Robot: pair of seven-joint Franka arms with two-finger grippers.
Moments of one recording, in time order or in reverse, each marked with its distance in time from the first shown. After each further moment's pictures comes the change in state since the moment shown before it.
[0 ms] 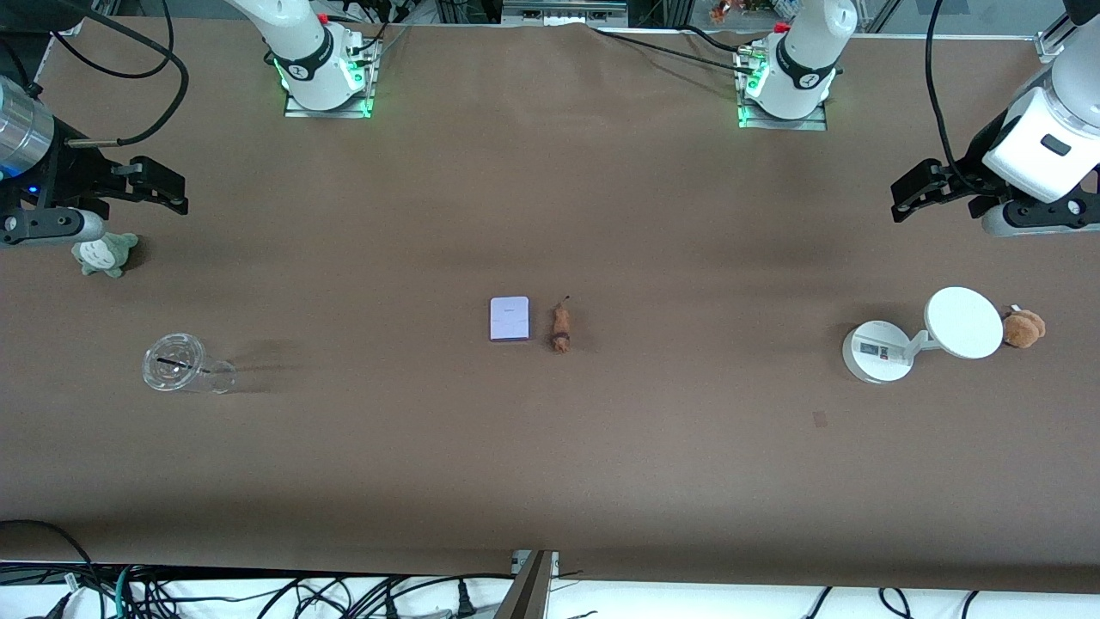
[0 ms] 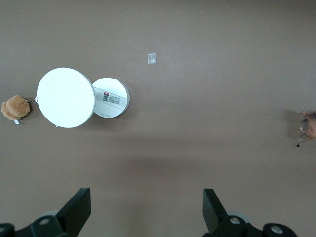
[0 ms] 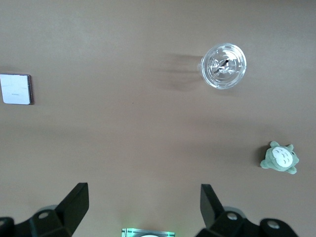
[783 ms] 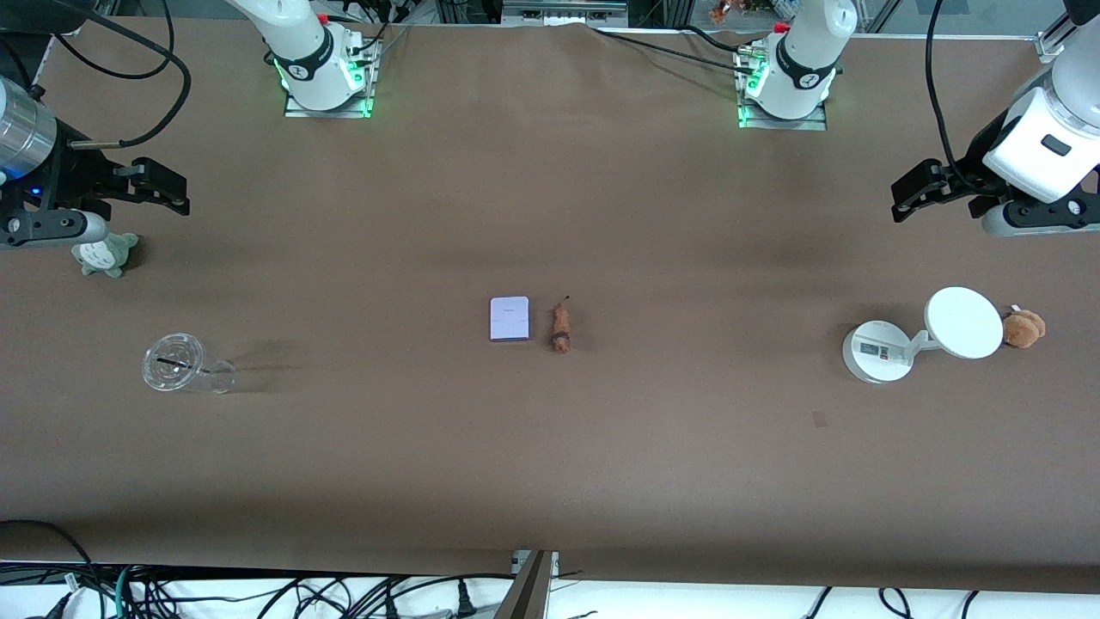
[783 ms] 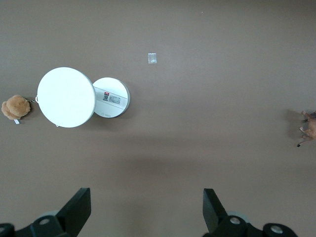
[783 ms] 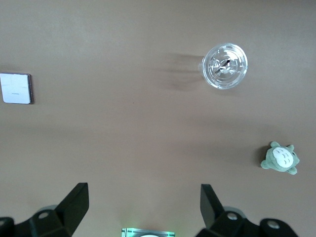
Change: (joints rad) left arm 0.004 0.000 0.000 0.000 0.000 -0.001 0.000; right arm 0.003 0.002 0.002 0.000 0.000 0.000 -0.001
